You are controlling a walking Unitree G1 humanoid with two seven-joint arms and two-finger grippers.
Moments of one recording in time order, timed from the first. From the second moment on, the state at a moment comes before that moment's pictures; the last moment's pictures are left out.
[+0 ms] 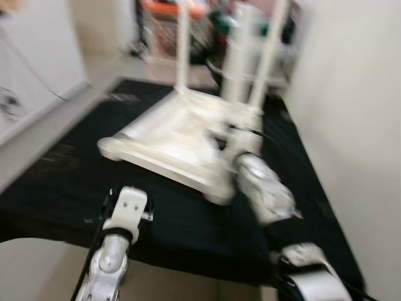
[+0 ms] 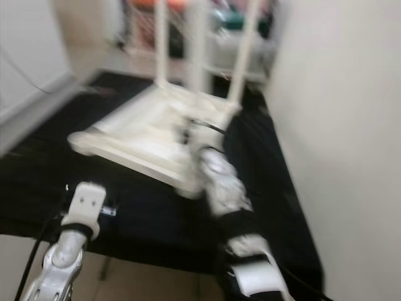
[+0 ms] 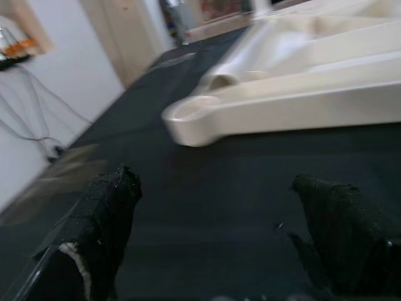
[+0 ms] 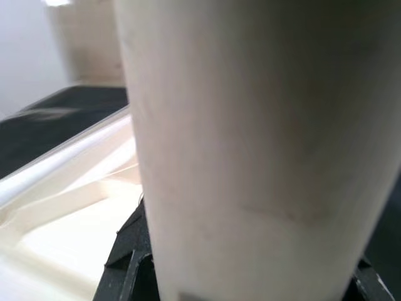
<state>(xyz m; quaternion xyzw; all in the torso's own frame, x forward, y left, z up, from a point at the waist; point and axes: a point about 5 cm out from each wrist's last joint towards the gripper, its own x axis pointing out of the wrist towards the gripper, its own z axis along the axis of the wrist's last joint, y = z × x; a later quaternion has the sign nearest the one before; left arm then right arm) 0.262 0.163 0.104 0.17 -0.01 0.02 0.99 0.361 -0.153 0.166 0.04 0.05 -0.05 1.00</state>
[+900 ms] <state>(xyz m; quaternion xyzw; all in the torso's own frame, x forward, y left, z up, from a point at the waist) 0.264 0.160 0.104 0.17 -0.01 0.02 0.99 0.330 -0.043 0.196 0.06 -0.01 0.49 0.87</state>
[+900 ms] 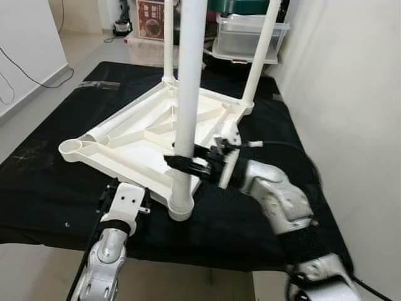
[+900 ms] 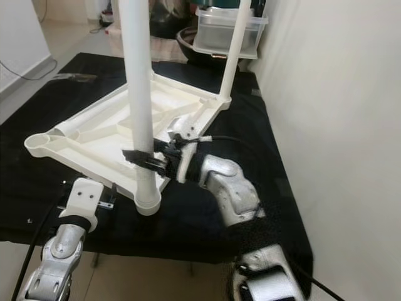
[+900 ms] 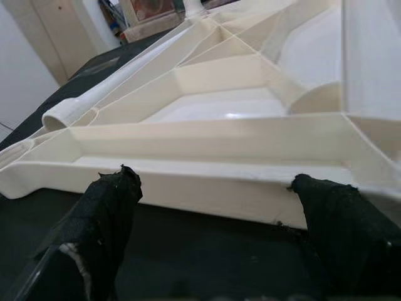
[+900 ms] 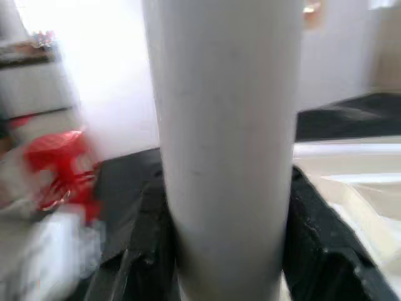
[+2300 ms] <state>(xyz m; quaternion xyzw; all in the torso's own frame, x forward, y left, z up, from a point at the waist) 0.262 0.160 0.100 0.17 -0.01 0.02 0.99 0.316 -0.083 0.201 0.04 -0.04 0.58 0.81</state>
